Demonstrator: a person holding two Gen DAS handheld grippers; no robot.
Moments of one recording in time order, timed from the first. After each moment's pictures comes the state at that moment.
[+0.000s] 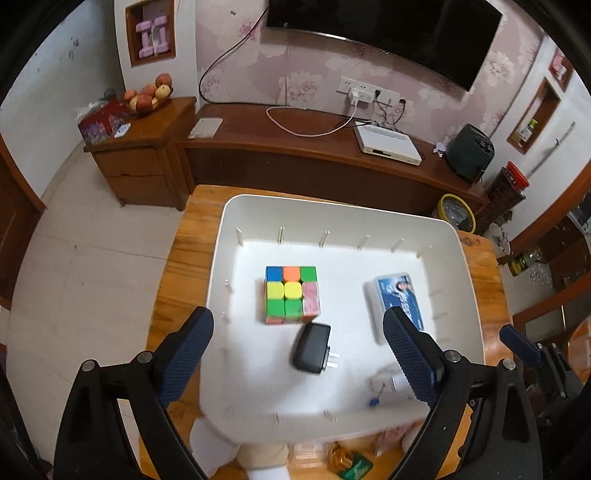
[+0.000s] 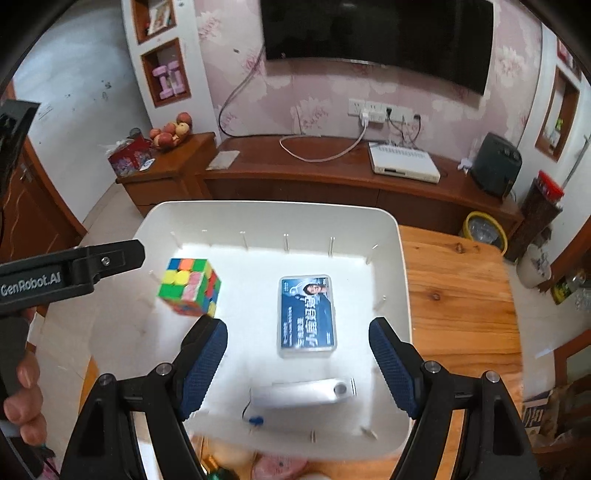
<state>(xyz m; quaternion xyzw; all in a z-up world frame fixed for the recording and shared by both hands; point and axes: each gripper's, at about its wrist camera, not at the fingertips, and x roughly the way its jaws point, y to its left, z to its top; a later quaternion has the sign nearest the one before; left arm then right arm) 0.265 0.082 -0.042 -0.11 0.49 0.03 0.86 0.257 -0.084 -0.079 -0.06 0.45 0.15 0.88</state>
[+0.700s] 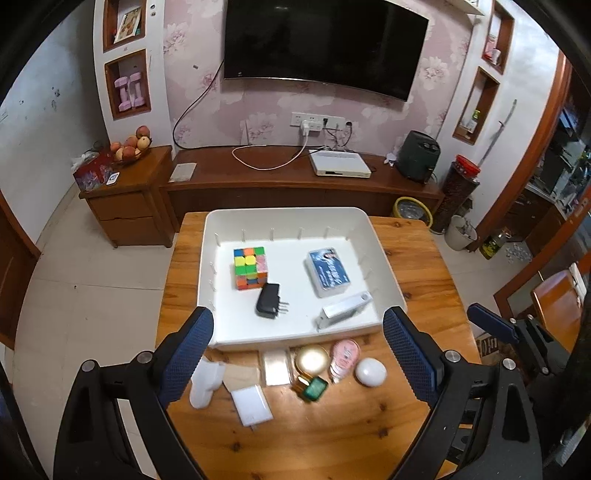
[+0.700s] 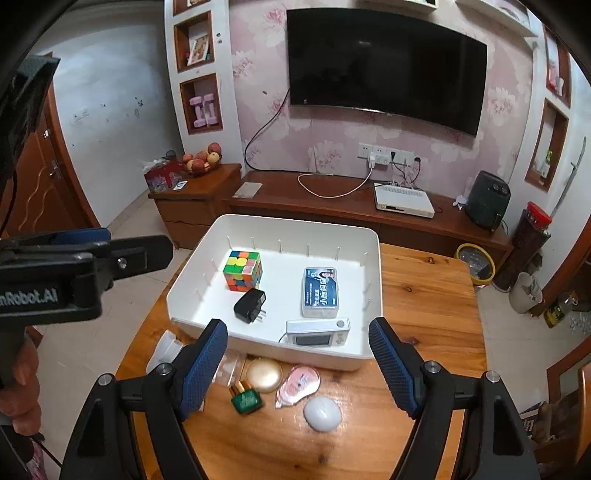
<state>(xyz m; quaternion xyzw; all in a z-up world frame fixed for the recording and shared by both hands) 0.136 0.027 0.041 -0.06 0.43 -0.03 0.90 0.118 -0.119 -0.003 -0.07 0.38 0.18 0.90</state>
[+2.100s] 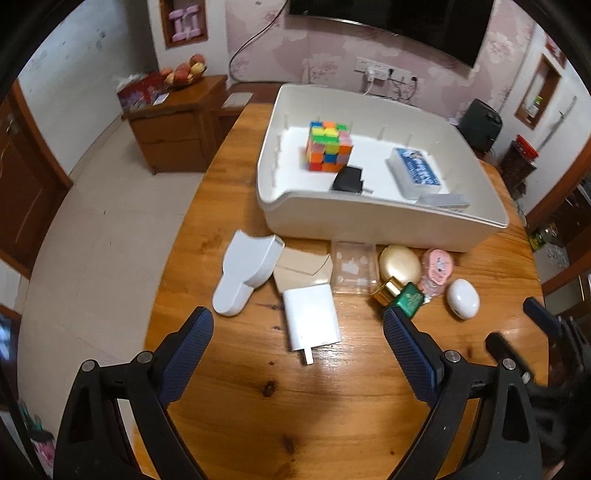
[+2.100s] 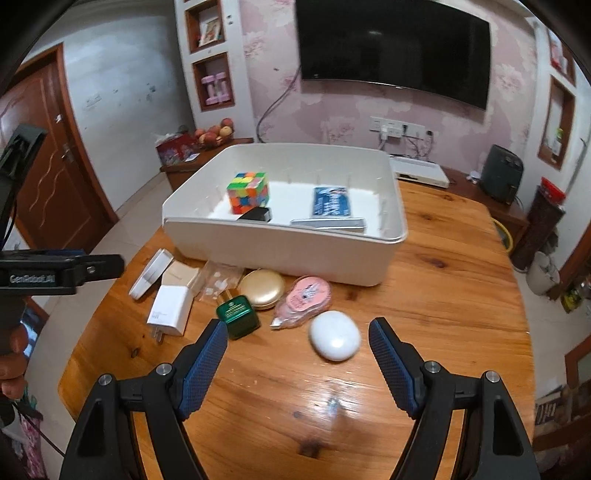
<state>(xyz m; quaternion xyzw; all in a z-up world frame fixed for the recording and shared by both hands) 0.090 0.067 -0.112 -0.10 0.51 0.08 0.85 0.071 -0.132 -0.128 -0.07 0.40 0.22 0.89</state>
